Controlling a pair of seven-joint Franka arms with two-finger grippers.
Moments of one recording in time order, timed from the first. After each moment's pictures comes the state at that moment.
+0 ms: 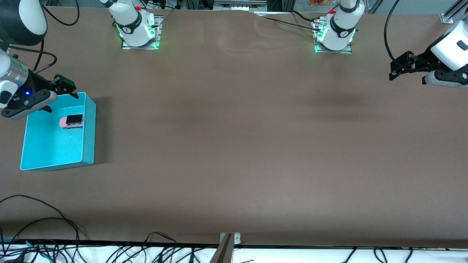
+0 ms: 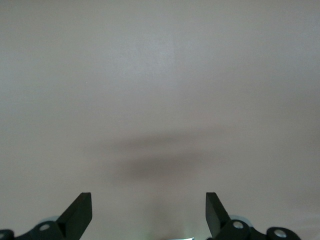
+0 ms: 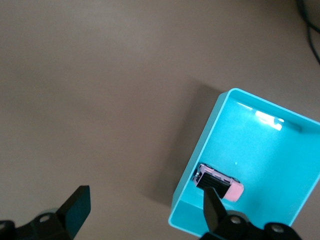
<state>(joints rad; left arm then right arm) -0.09 -0.05 0.04 -1.62 -0.01 1.49 0.06 -0.23 0.01 0.20 -1.81 0.01 1.79 -0.54</state>
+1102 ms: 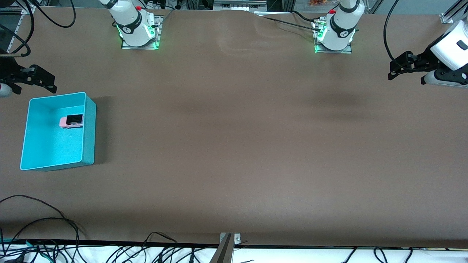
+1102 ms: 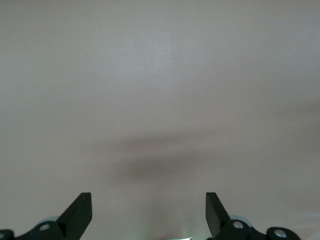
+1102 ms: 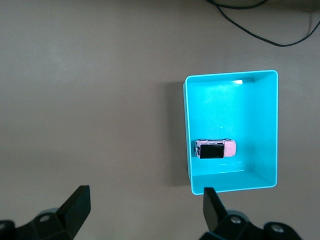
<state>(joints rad) -0.09 -0.05 0.04 -1.62 -0.02 1.49 0.06 -0.07 0.03 0.08 -1.53 -0.06 1.58 -0.06</state>
